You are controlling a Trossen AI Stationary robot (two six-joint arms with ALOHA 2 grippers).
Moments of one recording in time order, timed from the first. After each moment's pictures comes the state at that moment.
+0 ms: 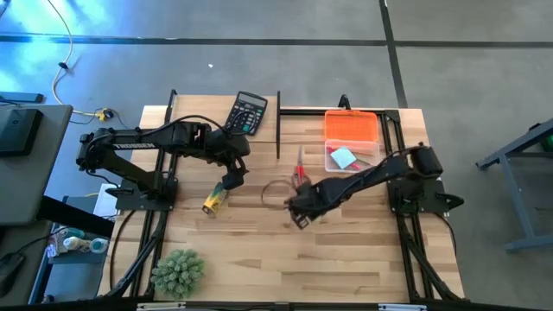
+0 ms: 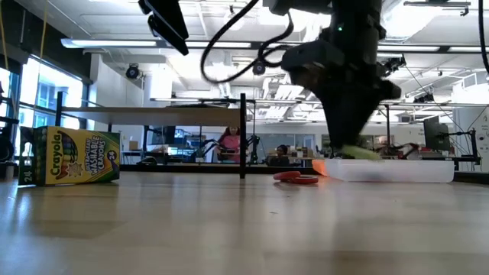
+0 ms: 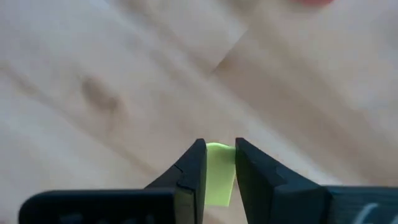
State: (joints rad) left arm 0.18 1.36 1.36 -1.00 -0.14 -0.12; right arm 0.23 1.84 1.33 -0.92 0.09 1.12
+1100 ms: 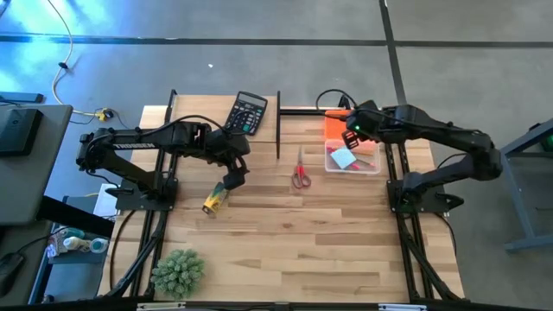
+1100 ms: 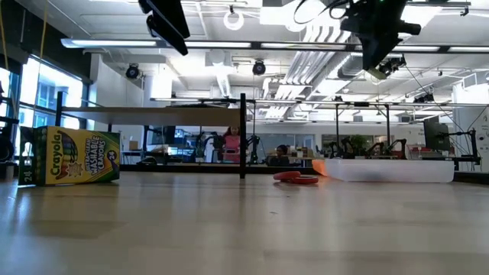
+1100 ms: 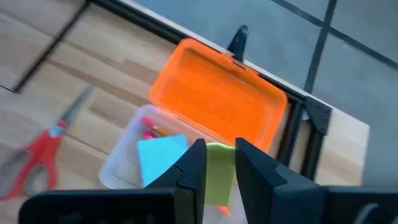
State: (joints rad) left arm 0.18 1.36 1.36 -0.99 -0.14 -0.18; right arm -0.31 1.23 1.33 -1.33 0.55 0.68
